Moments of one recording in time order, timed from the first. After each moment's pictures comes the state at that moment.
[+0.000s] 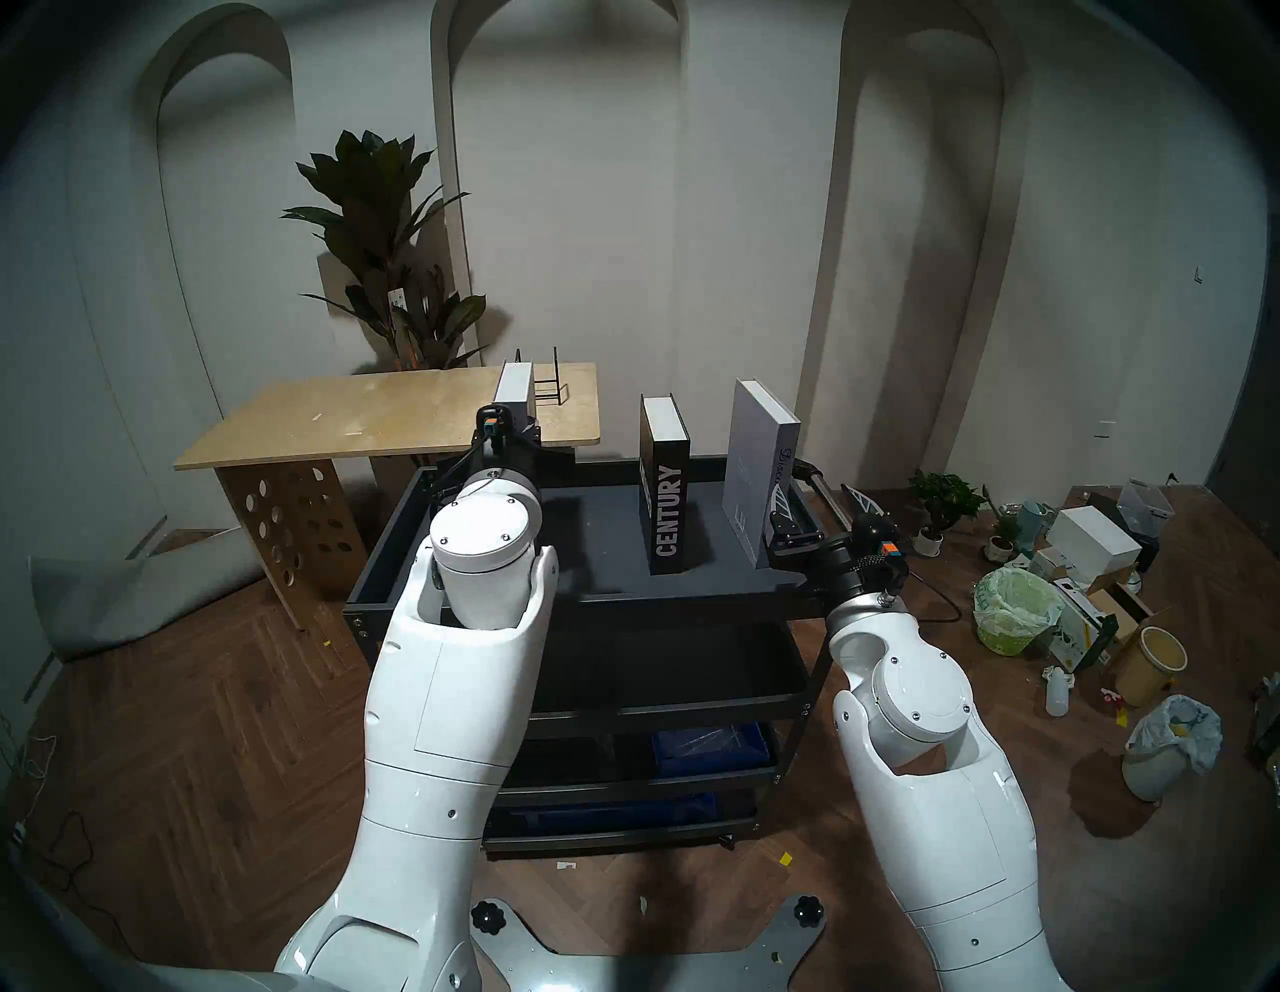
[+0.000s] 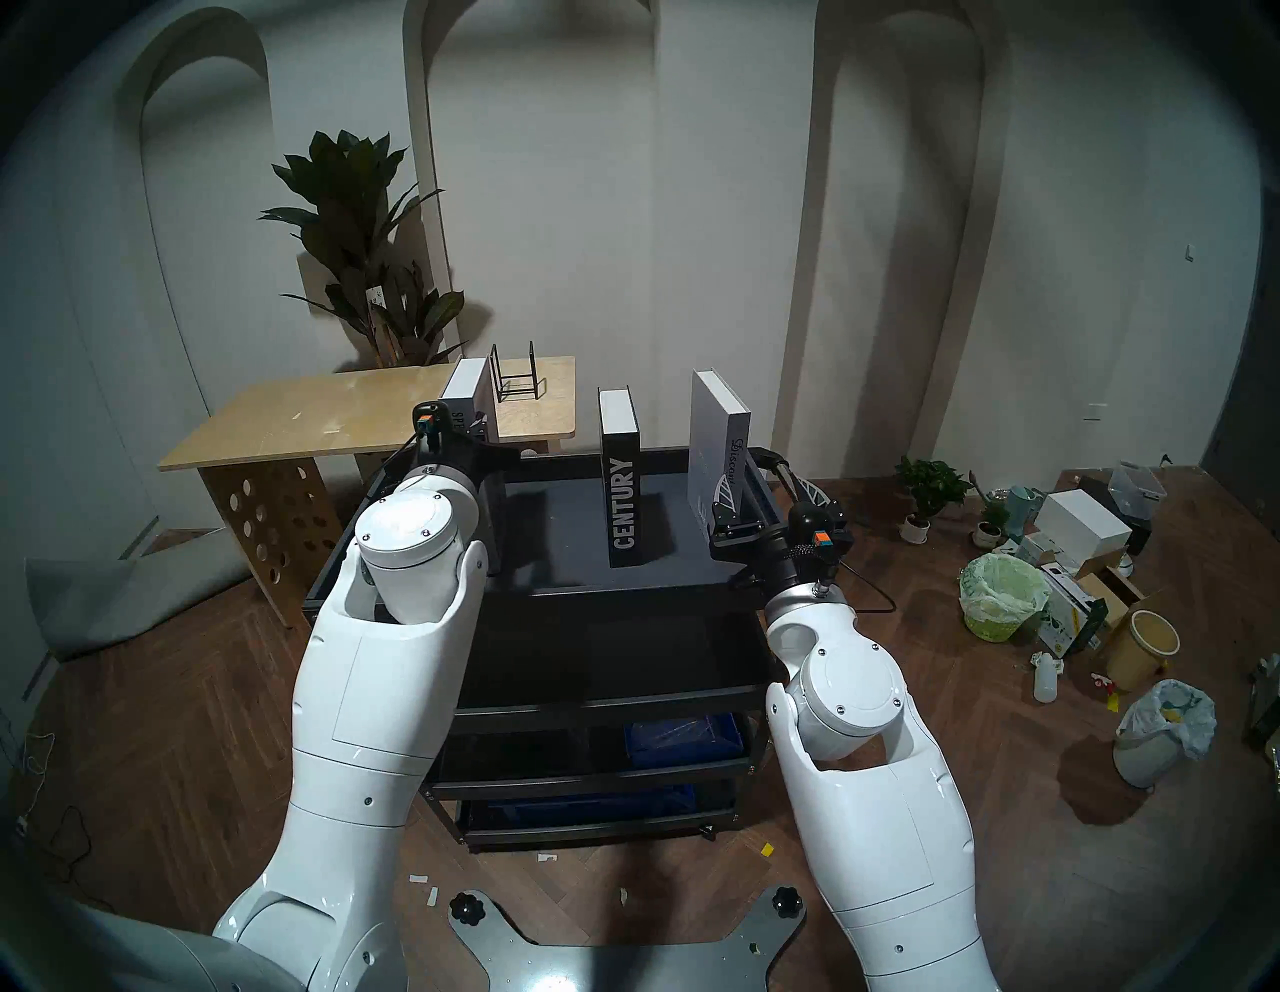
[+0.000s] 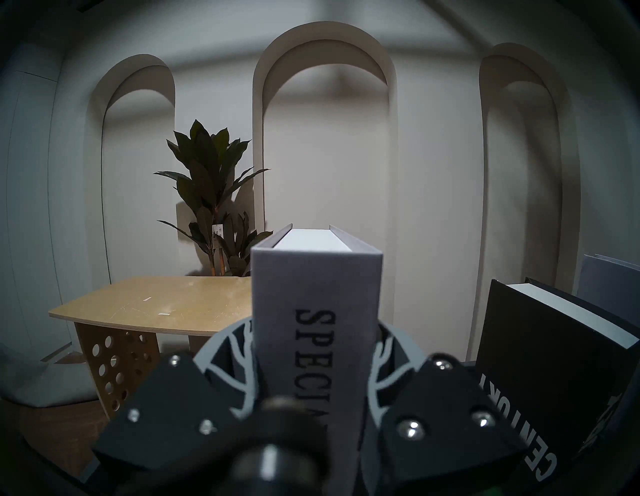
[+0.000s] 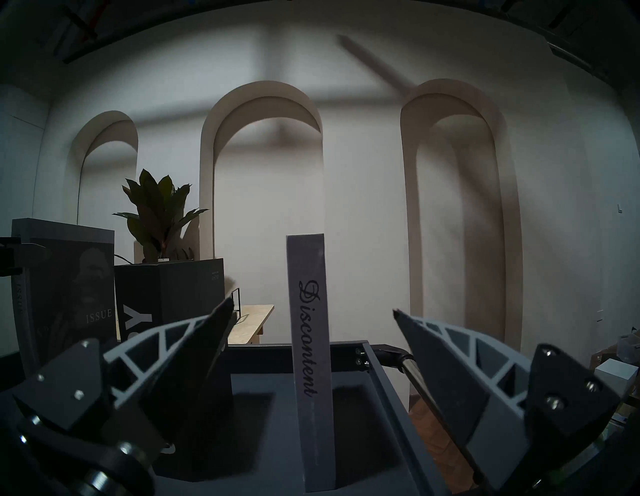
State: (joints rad) left arm 1.30 -1.59 -1.45 -1.73 0.01 0.39 0.23; right arm -1.66 -1.45 1.46 -1.87 0.13 -0.01 -0.06
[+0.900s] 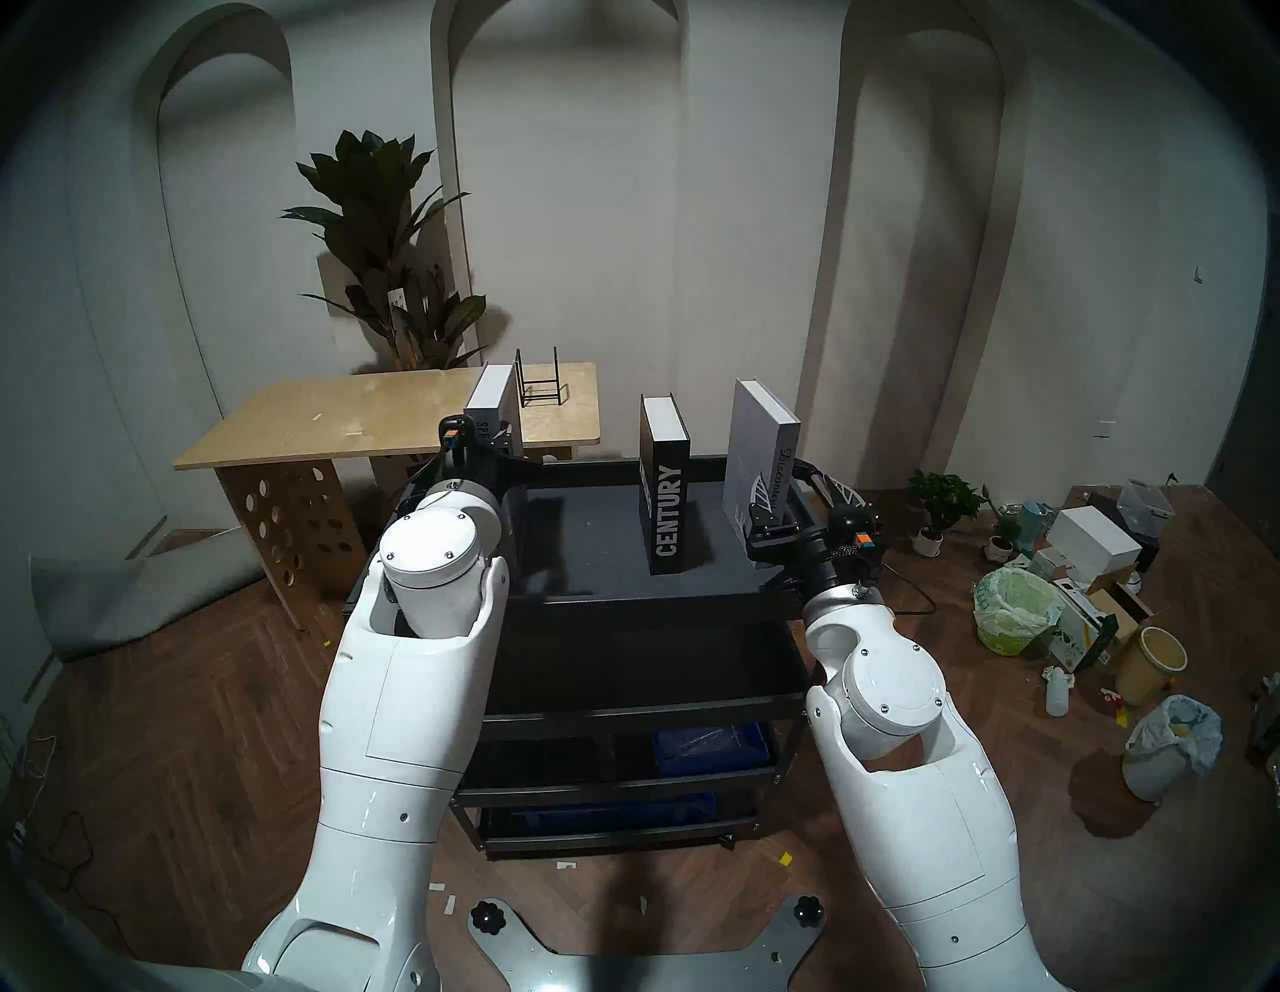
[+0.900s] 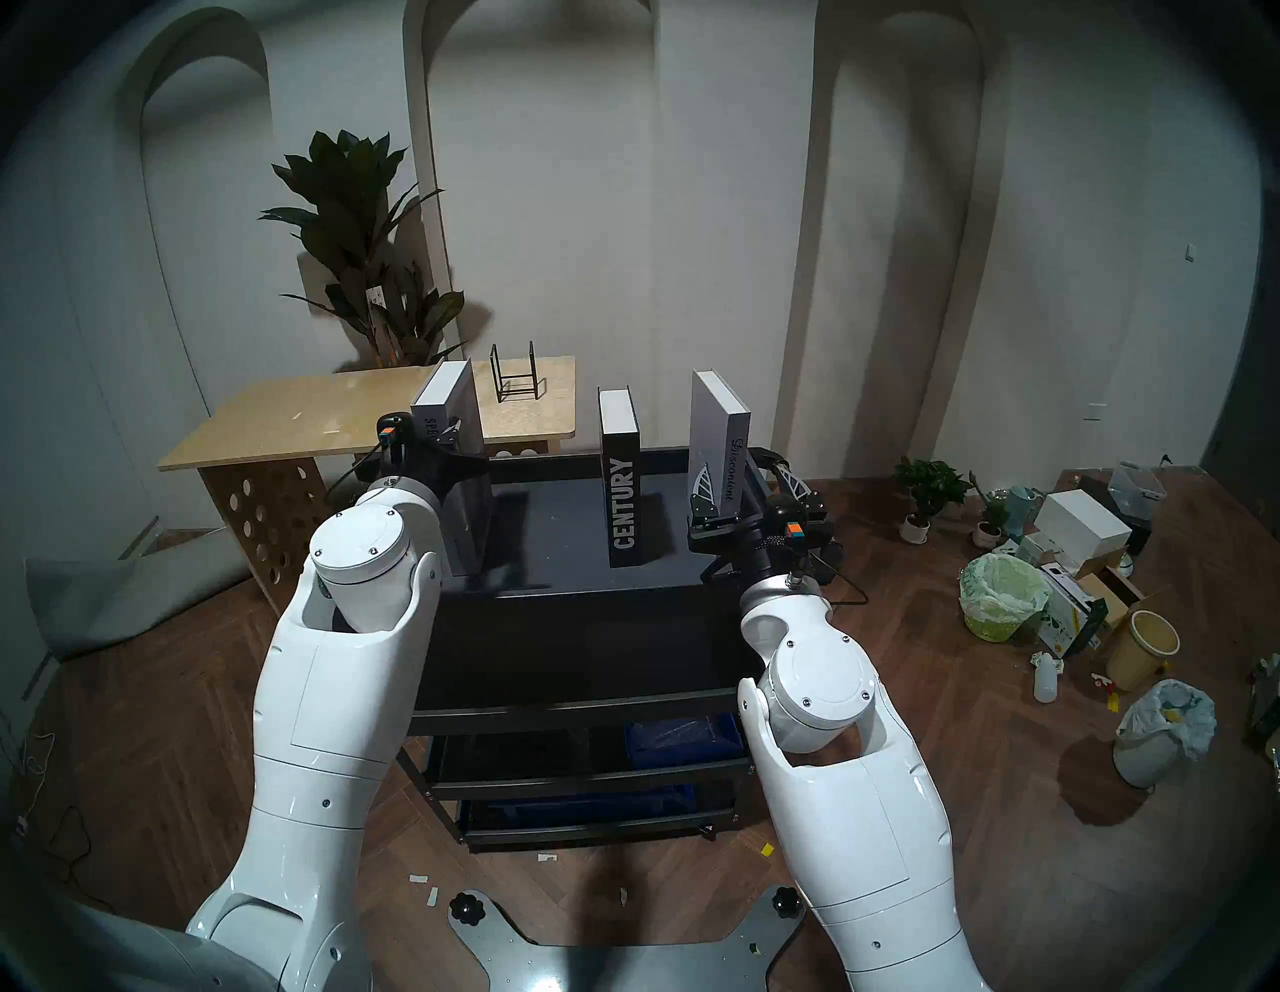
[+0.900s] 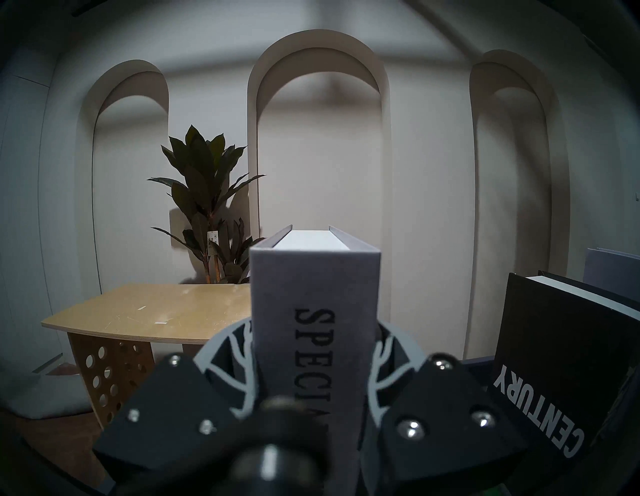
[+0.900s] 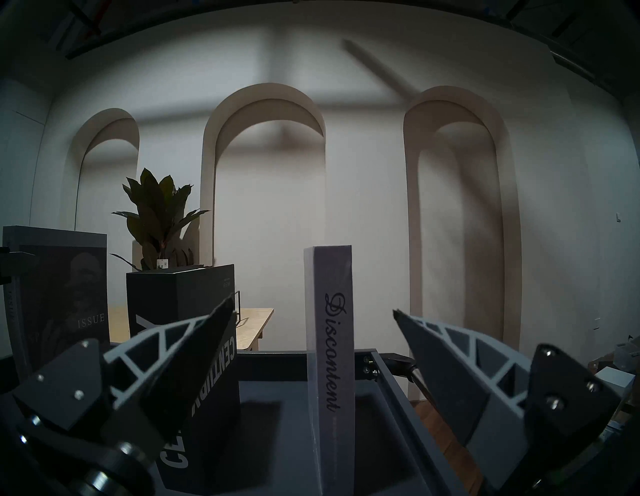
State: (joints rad) left arm 1.33 -1.51 -1.51 -1.73 -0.04 0.33 0.14; right arm -1.63 -1.47 1.40 -1.87 0.08 0.00 -0.13
